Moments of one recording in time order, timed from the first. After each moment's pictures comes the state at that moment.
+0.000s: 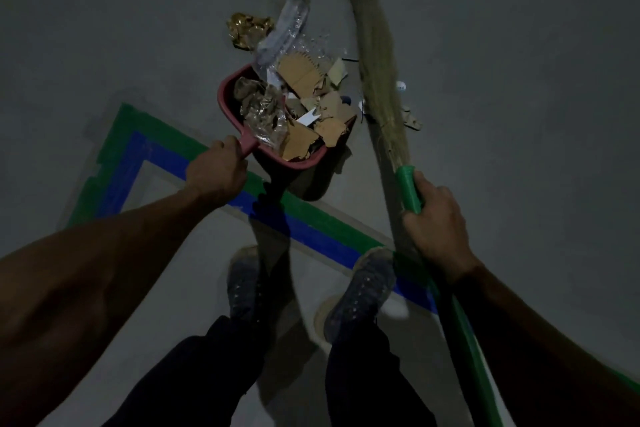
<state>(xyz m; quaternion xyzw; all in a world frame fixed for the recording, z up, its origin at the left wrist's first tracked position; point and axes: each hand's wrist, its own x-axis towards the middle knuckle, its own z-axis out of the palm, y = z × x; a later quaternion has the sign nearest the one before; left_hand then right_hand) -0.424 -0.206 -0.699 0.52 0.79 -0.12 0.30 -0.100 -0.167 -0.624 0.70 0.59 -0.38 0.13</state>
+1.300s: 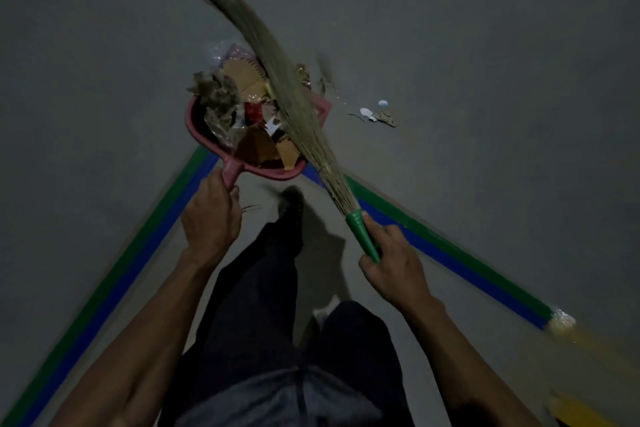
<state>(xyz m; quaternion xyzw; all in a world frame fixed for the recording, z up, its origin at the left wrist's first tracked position) -0.399 -0.511 -0.295 0.44 0.88 0.07 0.14 -0.108 -0.467 -0.272 0.57 0.73 -0.38 0.06</state>
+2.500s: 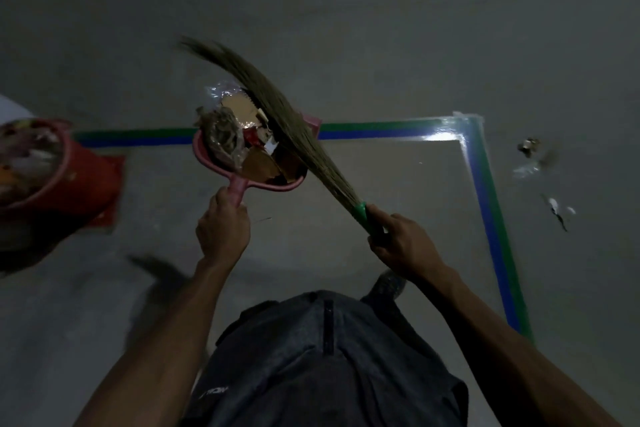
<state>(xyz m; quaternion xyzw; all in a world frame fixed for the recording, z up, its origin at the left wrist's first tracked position) -0.202 -1.256 -0.133 -0.10 0.98 0.19 0.04 -0.116 -0.961 -0.127 0.03 0.95 -0.28 0.12</state>
